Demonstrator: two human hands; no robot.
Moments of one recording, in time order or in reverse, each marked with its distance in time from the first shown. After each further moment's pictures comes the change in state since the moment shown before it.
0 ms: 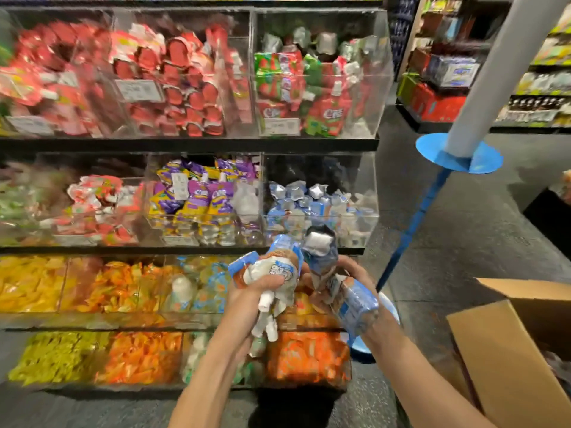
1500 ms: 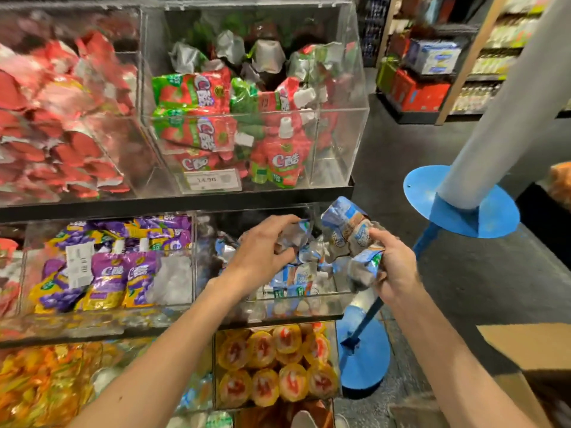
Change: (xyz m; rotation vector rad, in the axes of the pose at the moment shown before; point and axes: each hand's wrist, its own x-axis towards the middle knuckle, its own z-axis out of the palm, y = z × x) left_hand 0.257 0.068 0.156 1.081 -0.372 0.704; right_hand 0.167 -0.168 -0.103 0.253 0.697 -0.007
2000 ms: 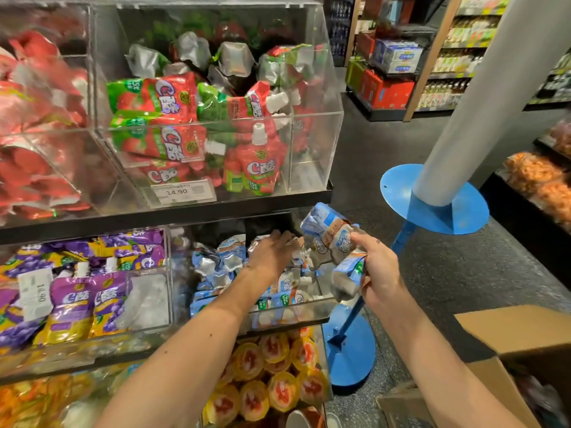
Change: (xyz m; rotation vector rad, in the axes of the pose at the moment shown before) left_hand 0.066 -0.035 0.078 0.787 -0.413 0.098; right_hand -0.012 -0.006 -0.001 -0.024 -0.002 0.001
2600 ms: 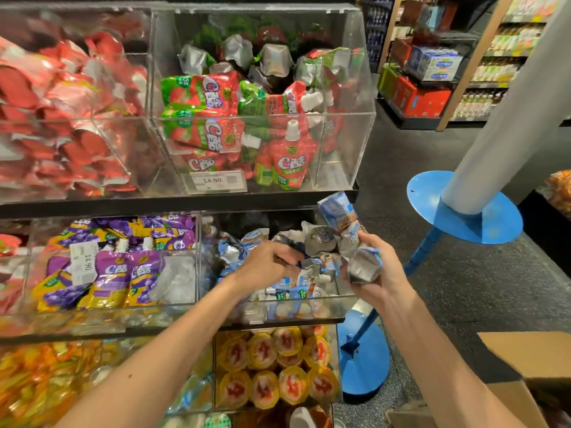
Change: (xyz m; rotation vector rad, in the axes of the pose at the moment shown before) left_hand -0.077 -0.020 -0.019 -1.220 0.070 -0.242; right_hand -0.018 0.004 0.020 0.218 -0.263 0.346
